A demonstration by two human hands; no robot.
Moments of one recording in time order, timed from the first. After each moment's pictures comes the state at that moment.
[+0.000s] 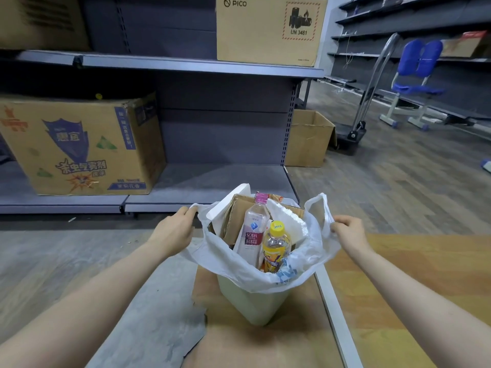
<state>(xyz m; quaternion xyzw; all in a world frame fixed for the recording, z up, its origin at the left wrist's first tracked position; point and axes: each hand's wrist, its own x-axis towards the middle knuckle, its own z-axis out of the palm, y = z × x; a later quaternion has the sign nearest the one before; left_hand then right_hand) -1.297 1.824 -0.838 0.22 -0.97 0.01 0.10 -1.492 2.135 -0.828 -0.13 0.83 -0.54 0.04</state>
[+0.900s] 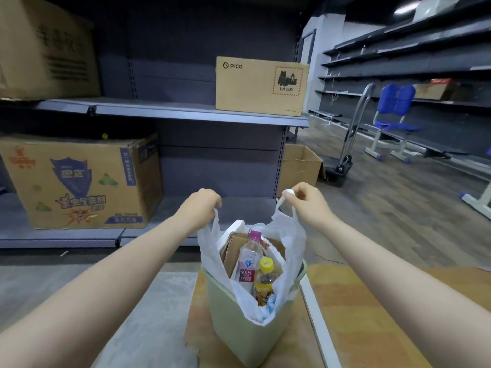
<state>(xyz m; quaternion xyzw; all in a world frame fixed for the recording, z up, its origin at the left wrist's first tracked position) -1.358 1.841 -0.704 0.17 -0.98 -0.03 0.14 -1.472 2.063 -0.681 -0.30 0.83 -0.47 -0.02</state>
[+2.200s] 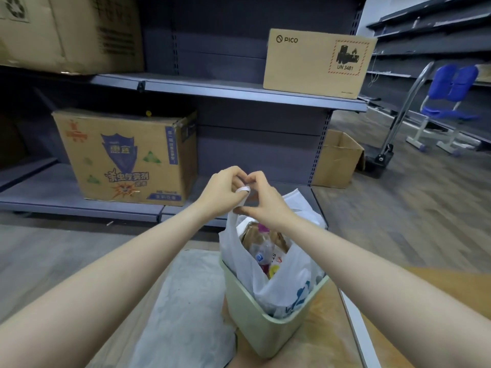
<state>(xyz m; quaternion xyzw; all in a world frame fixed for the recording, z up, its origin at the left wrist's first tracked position) -1.295 1.804 -0.697 0.13 -0.89 -0.34 0.28 -1.378 1.917 -0.710 -0.50 0.77 -0.38 0.07</state>
